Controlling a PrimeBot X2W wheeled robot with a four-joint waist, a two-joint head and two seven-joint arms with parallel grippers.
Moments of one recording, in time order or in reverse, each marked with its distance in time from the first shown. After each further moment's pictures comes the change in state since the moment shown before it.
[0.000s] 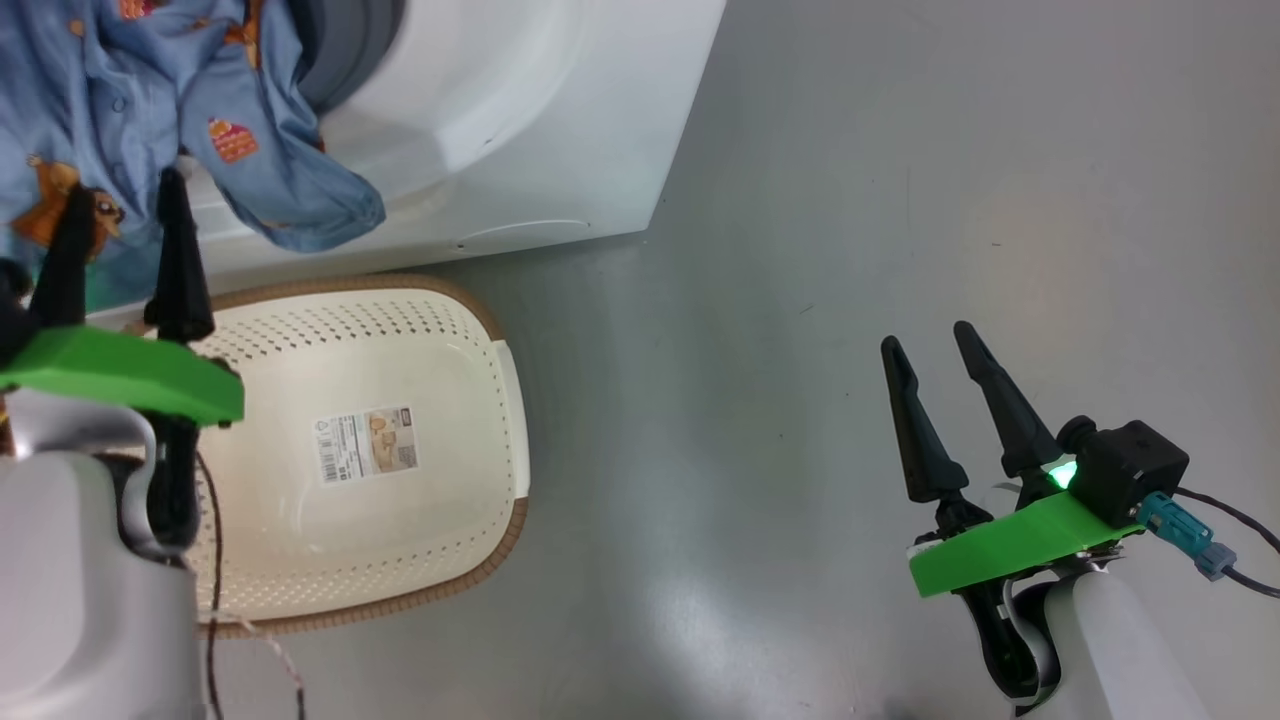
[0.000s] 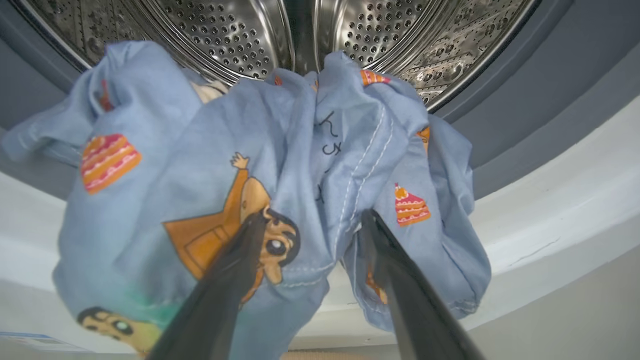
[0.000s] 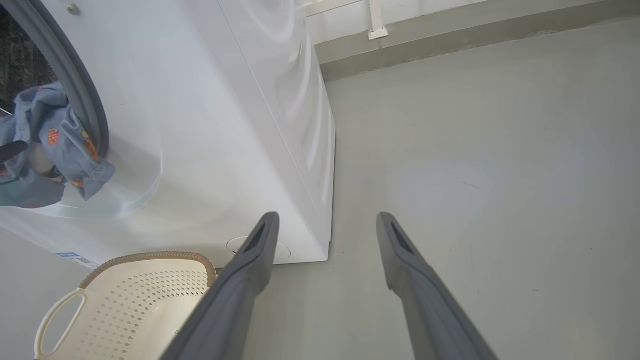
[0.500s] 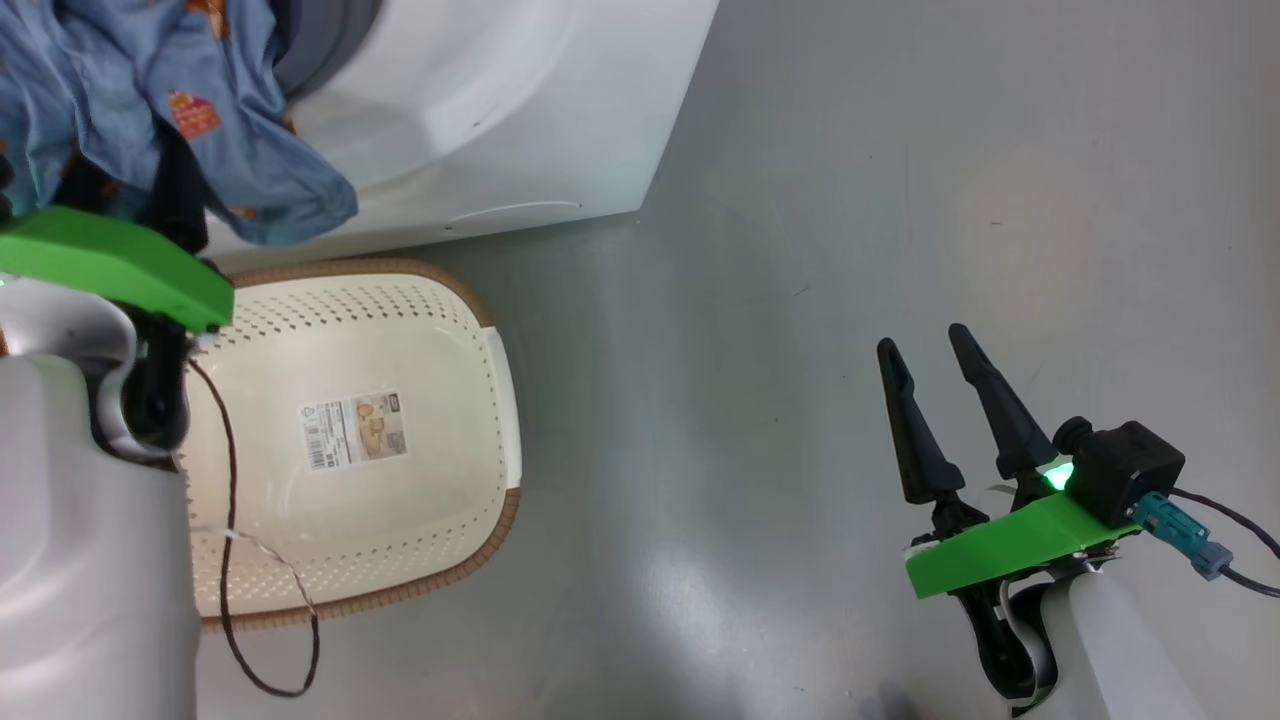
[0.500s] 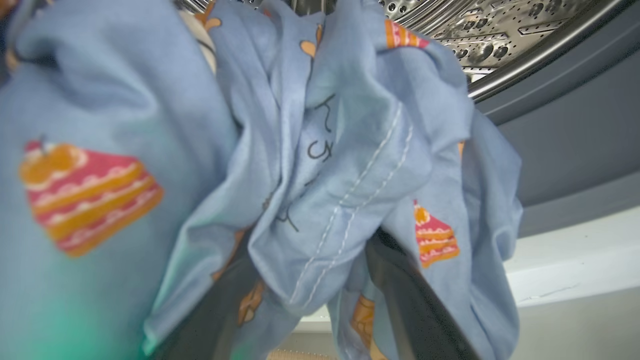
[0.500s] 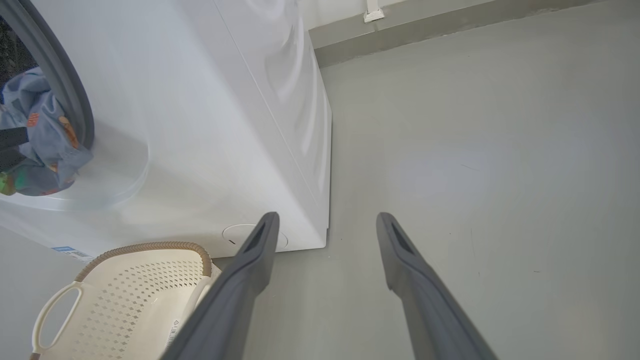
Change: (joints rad) left arm -0.199 -0.016 0.009 0.160 -0.106 0.010 0.179; right arm -0.001 0.000 0.009 0.007 0.016 0.000 0.000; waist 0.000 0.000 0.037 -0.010
